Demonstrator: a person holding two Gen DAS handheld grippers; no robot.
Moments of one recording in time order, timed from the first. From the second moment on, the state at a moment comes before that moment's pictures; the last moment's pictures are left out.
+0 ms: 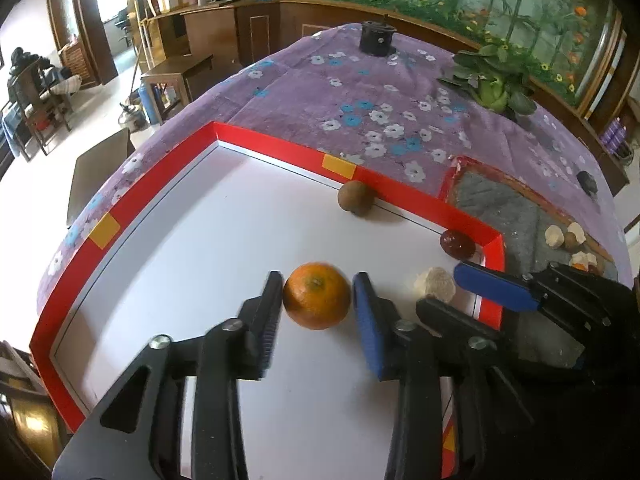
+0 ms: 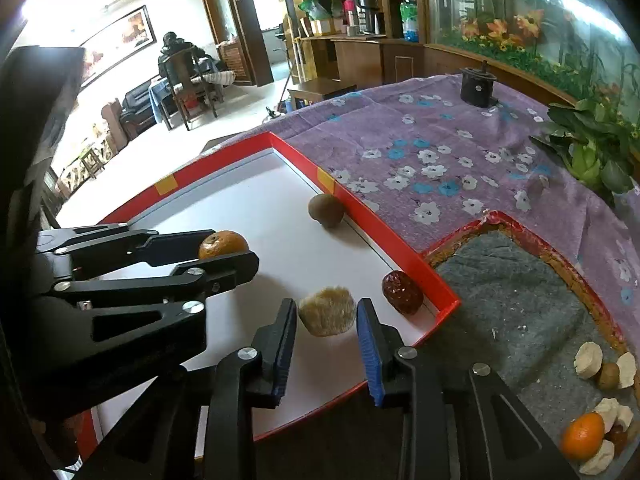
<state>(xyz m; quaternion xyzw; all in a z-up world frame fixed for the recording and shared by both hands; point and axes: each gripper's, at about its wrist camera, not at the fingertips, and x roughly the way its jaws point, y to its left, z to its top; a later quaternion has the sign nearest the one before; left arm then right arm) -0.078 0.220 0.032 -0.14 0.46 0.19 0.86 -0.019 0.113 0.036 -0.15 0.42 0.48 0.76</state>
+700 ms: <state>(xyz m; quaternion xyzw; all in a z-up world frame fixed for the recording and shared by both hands) -0.070 0.126 0.062 -0.11 0.43 0.12 0.89 -0.029 -0.040 0.066 -0.07 0.40 0.40 0.82</state>
